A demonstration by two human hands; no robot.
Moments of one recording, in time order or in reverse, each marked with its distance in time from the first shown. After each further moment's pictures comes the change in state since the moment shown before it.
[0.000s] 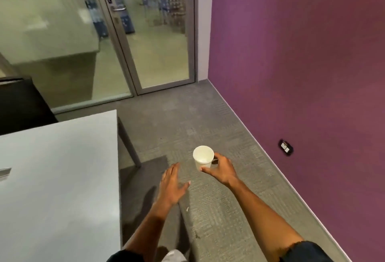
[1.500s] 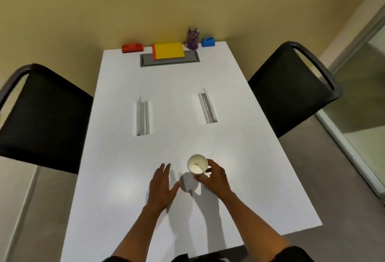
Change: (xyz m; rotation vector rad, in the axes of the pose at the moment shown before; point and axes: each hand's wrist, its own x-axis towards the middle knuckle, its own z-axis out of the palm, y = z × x) left_hand 0.043 -0.316 -0.205 -0.373 1.016 -1.380; right_hand 0.221 -0.351 0.537 -0.350 -1.412 -0.881
